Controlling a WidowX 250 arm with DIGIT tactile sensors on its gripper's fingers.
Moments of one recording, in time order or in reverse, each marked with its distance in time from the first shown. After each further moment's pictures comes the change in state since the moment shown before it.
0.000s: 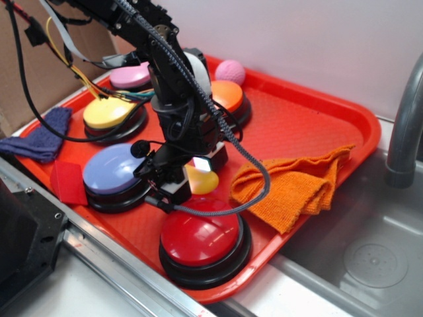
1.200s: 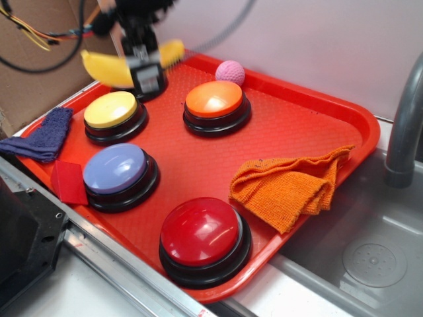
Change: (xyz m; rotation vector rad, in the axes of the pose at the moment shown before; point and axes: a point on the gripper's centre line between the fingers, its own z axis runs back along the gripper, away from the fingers) arm -0.034 0.013 0.144 0.015 -0.019 0.950
